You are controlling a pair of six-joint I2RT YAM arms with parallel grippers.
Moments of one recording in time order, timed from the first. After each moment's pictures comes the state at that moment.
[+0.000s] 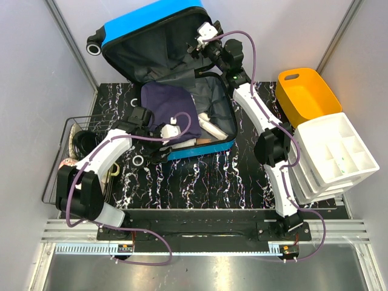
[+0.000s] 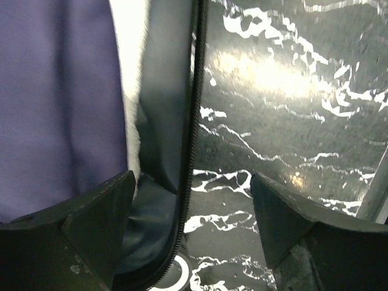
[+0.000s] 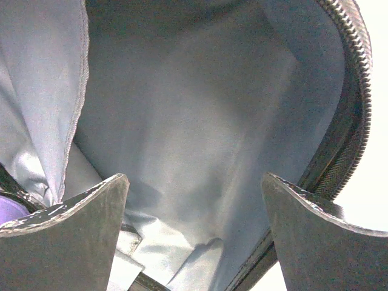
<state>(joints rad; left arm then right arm) -0.30 1.46 1.13 -0.79 0.56 0.87 0.44 2.38 2.46 0.26 -0.29 -0.44</state>
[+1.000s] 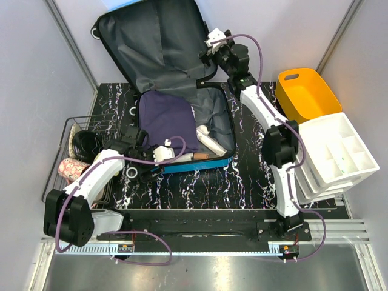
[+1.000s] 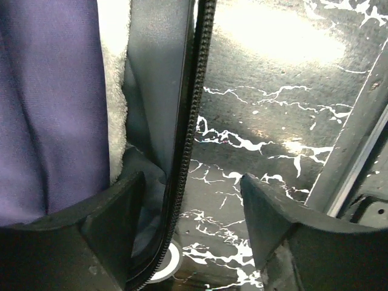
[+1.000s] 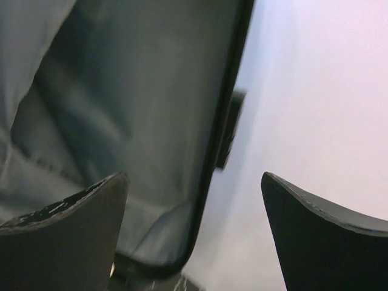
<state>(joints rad) -0.30 1.24 0.86 -0.87 0.44 0.96 0.39 2.34 2.31 0.26 -0.18 -0.43</state>
